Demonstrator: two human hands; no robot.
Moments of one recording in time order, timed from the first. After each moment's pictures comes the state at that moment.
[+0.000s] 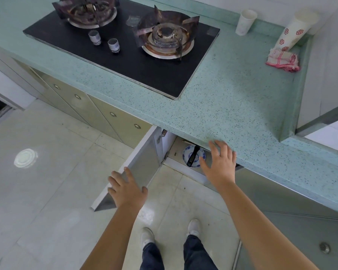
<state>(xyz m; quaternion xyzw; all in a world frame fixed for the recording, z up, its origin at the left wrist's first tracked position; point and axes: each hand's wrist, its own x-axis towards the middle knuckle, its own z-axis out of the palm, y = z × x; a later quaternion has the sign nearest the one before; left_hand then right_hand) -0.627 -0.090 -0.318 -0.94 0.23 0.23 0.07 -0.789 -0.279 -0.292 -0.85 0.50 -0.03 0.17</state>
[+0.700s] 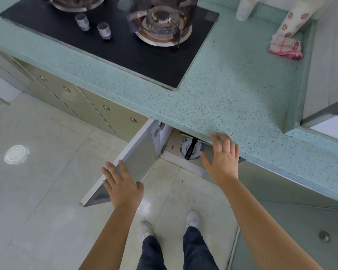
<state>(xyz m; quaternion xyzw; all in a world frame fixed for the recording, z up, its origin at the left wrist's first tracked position) -0.619 -0.083 -0.339 -0.95 0.26 0.19 -0.02 -0.788 -0.276 -0.299 -0.86 0.49 -0.02 0.14</state>
